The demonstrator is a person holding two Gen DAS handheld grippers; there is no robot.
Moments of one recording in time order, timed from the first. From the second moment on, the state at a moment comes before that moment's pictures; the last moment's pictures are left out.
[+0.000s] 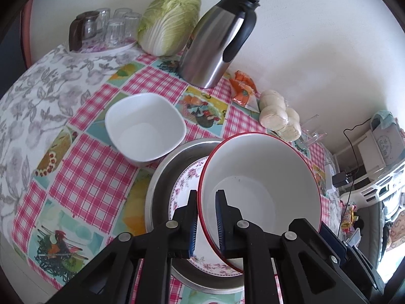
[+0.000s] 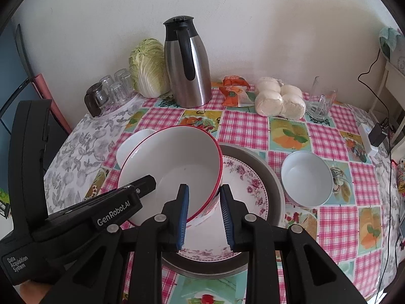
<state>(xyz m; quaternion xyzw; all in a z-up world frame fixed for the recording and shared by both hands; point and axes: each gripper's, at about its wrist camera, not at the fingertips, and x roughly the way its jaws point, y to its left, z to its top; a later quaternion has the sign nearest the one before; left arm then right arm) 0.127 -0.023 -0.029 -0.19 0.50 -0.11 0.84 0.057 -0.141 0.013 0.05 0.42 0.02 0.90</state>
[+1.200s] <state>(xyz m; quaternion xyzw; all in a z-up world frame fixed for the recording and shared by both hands) 0.138 -0.069 -0.071 -0.13 0.54 -0.12 0.82 0.075 -0.197 -0.047 0.14 0.49 0.00 0.86</state>
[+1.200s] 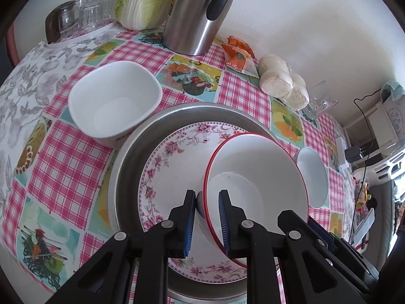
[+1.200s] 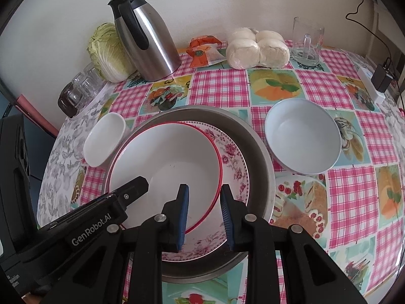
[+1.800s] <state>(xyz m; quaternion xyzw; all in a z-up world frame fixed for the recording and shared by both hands) 0.142 -0.063 -0.075 -0.15 0.55 -0.12 0.81 0.078 -0.193 -0.053 0.14 0.50 0.00 0.85</state>
